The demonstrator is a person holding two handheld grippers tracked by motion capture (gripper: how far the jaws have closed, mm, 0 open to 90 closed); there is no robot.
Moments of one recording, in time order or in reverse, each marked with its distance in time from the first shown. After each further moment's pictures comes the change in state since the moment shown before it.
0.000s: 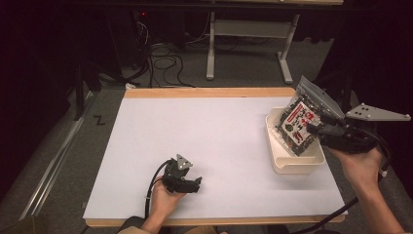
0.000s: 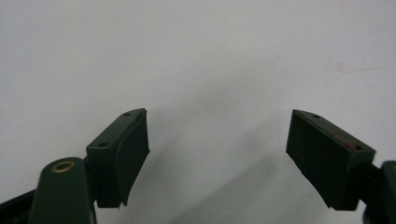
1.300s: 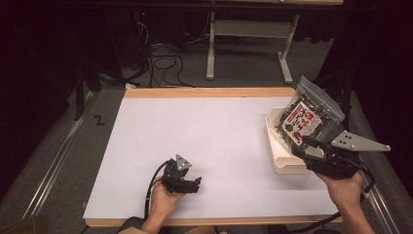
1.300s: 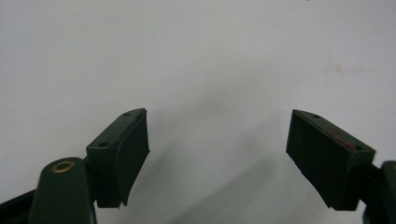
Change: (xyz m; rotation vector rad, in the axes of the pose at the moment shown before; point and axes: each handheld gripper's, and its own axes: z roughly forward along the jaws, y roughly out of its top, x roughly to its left) left arm 0.001 -0.001 -0.002 -0.014 0.000 -0.004; right arm 0.036 -0.049 0.007 -0.057 0.127 -0.009
